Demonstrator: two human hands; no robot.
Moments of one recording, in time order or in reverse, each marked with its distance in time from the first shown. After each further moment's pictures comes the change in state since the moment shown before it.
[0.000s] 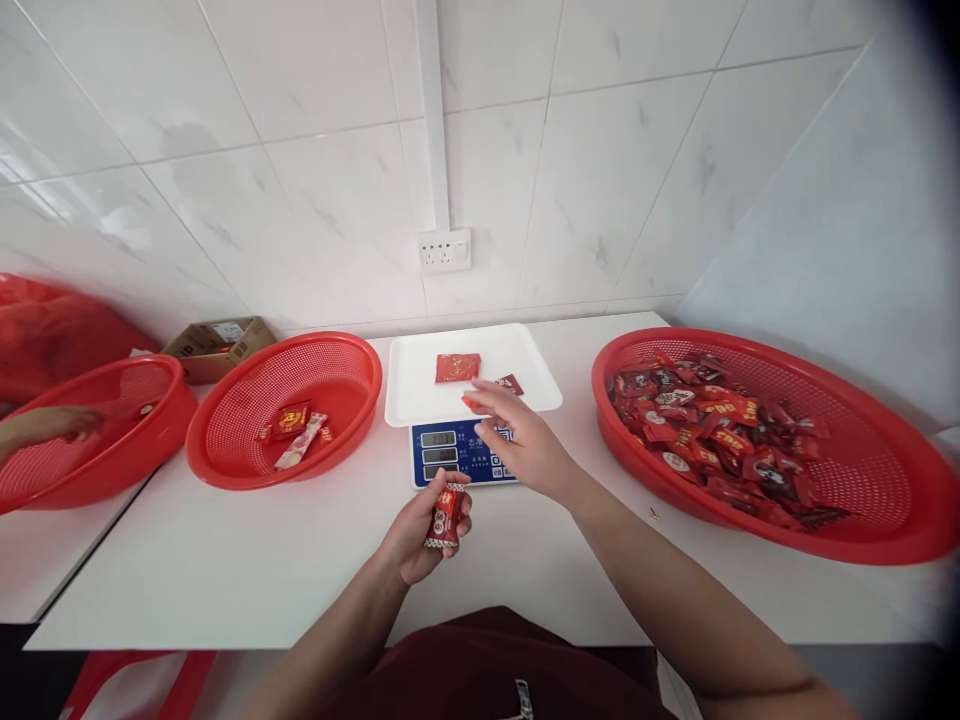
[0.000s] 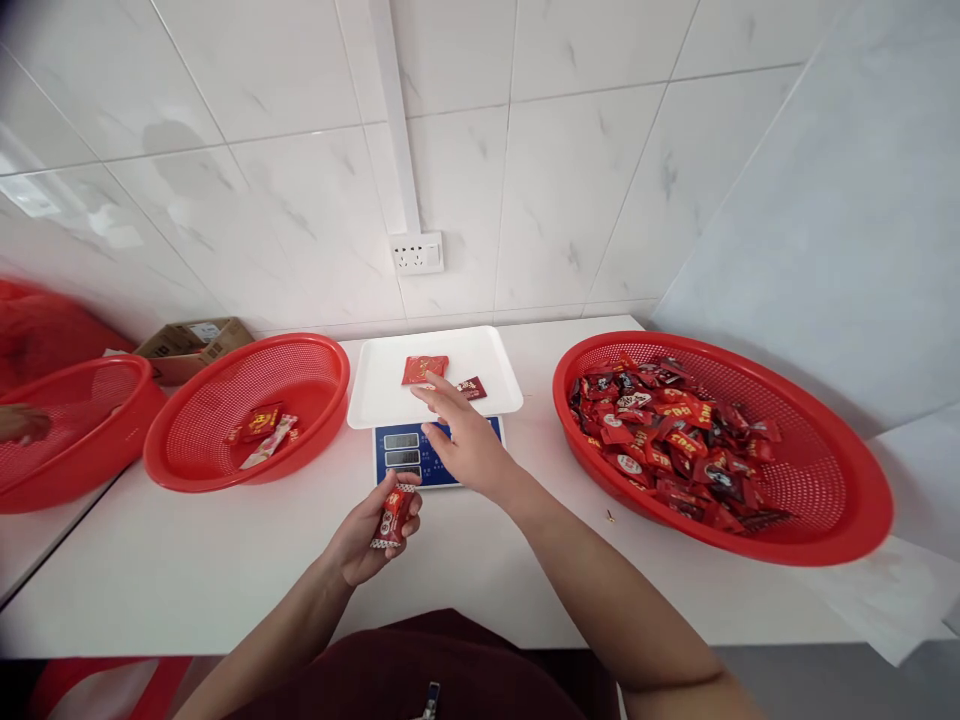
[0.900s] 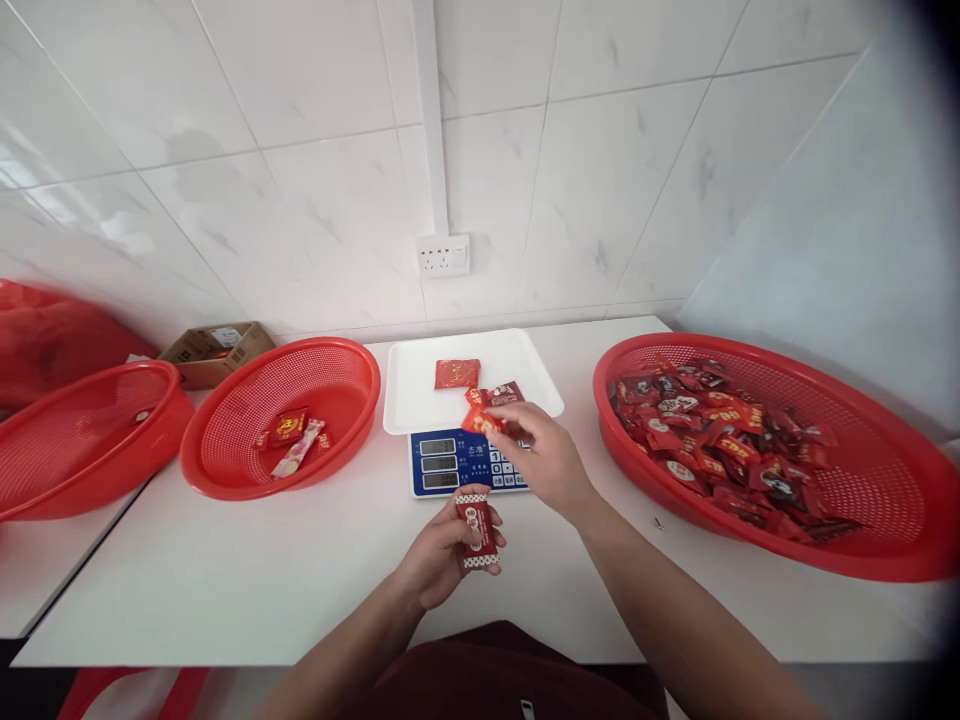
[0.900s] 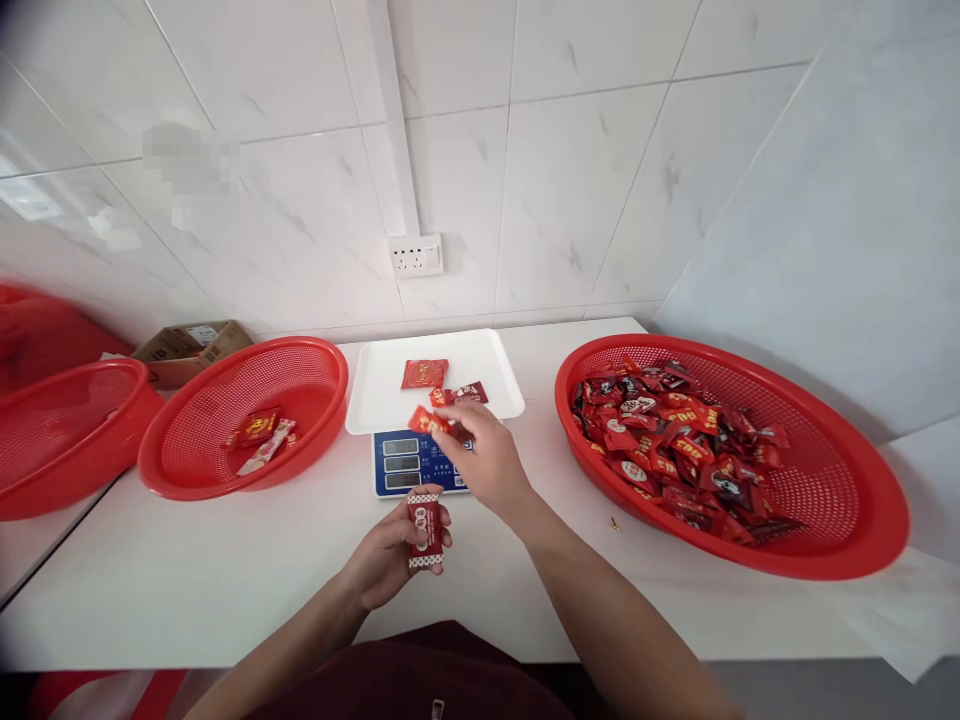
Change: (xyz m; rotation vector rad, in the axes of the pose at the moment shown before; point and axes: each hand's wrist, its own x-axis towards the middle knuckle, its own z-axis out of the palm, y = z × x) left_hand 0.008 -0.019 0.012 0.030 -0.074 0.008; right_hand -0.001 0.003 -0.004 -0.006 0.200 0.131
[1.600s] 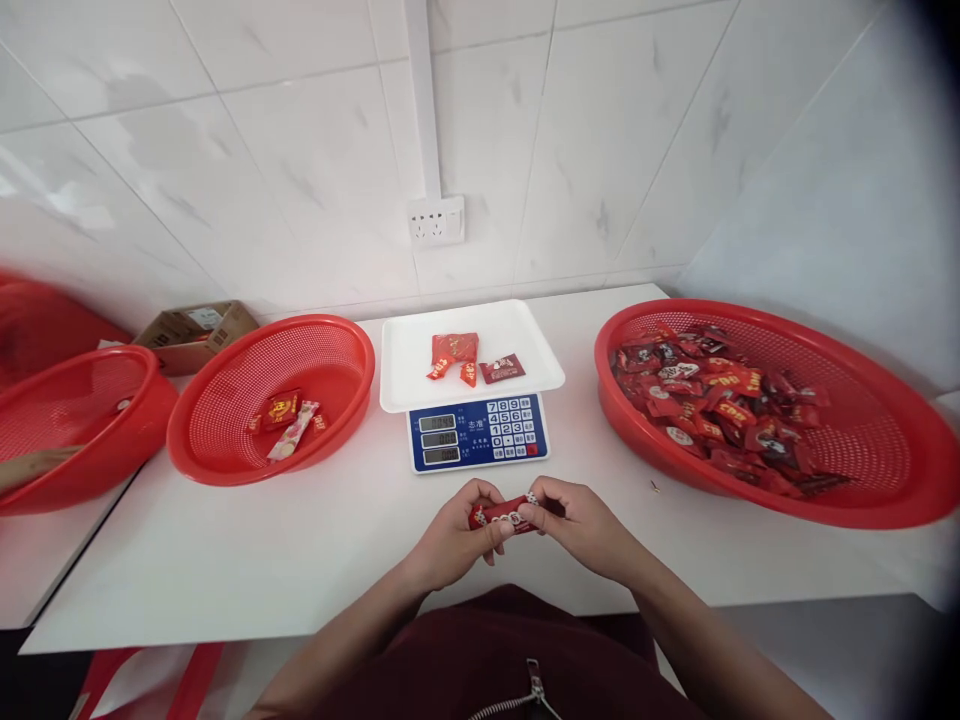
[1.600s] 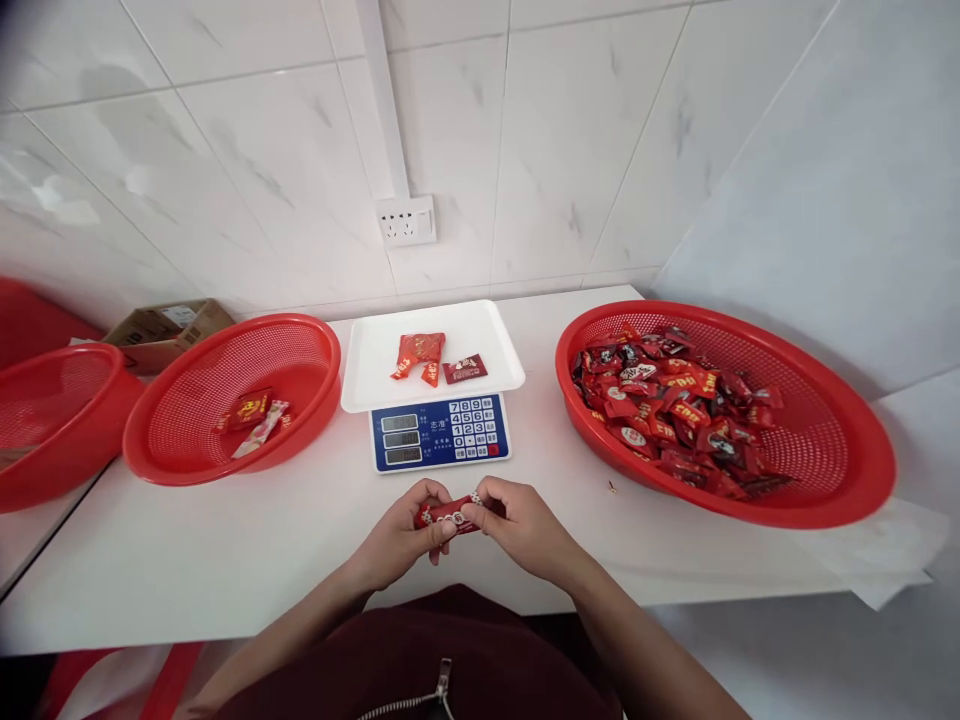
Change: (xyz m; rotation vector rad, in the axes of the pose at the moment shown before) left_hand -0.008 -0.007 -0.001 0.580 -0.016 0.048; right_hand -0.089 0.027 -0.015 -0.053 -0.401 0.394
